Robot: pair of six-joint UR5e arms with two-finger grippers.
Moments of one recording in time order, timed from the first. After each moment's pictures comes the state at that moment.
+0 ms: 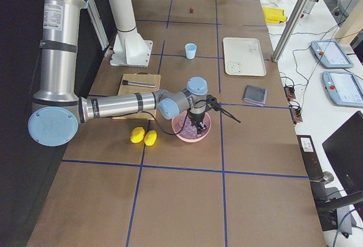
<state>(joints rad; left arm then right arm) -1.64 -1.43 -1.75 -1.36 -2.36 0.20 1.09 -1.69 1.78 -1.21 2.18 0.08</state>
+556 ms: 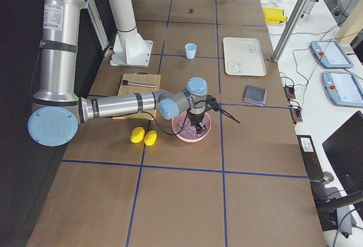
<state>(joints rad) -1.64 -1.43 -1.75 -1.36 -2.36 0.20 1.09 -1.69 1.78 -1.21 2.19 0.08</state>
